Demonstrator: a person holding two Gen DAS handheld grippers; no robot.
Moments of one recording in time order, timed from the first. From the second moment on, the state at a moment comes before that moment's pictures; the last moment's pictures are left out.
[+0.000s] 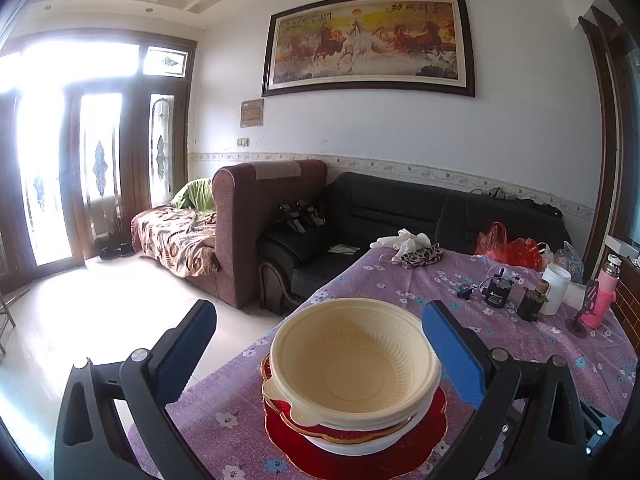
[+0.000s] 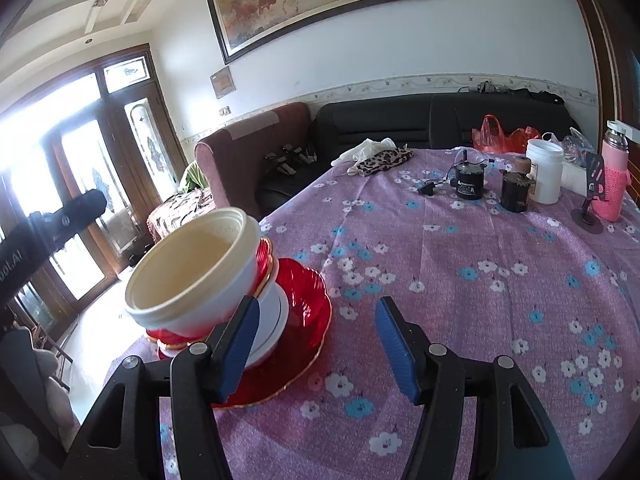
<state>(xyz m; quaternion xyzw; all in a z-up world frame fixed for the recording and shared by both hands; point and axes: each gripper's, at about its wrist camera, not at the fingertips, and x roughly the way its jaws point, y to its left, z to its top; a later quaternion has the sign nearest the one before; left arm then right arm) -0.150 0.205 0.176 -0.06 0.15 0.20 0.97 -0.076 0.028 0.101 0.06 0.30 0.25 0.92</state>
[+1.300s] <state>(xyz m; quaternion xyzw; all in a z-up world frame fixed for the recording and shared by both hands) -0.159 0.174 0.128 -0.05 0.26 0.19 0.94 -0.134 0.021 0.053 0.01 0.31 0.26 0.92</state>
